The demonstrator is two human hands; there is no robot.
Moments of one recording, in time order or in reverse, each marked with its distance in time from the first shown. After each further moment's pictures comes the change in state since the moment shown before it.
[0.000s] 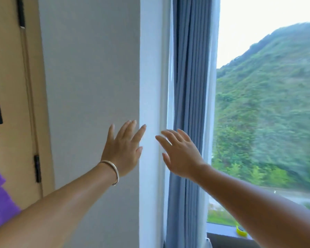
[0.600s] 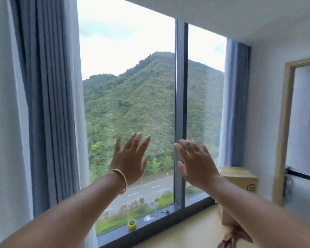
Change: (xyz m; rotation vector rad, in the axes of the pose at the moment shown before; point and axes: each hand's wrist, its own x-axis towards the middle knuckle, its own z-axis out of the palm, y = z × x) left_hand 0.123 0.481 -0.068 -0.583 0.101 0.424; right_hand -0.344 0.291 -0.220 -0.536 -0.244 0.611
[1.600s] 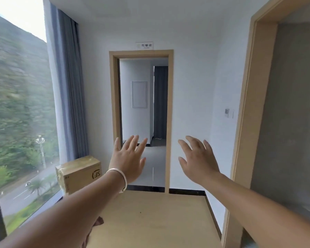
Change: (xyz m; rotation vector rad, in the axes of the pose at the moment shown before) left_hand 0.178 0.578 0.076 -0.635 0.118 0.671; right_hand -0.295 0.406 -0.116 -0.719 -0.361 0.851
